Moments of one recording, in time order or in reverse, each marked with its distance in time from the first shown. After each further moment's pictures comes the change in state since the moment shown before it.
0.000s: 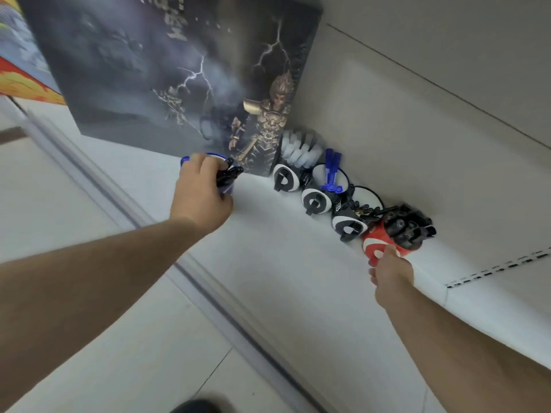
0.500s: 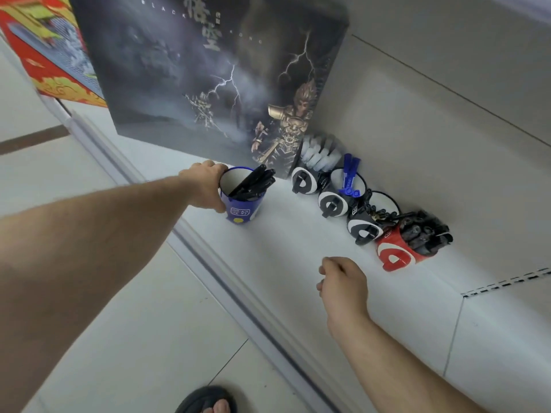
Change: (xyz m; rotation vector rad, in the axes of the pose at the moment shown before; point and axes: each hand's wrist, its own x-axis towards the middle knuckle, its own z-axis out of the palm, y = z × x) left_hand 0.052 -0.042 -0.024 0.497 -0.565 -0.124; right_hand -0.138 0.034 0.020 -0.278 -0.369 -0.287
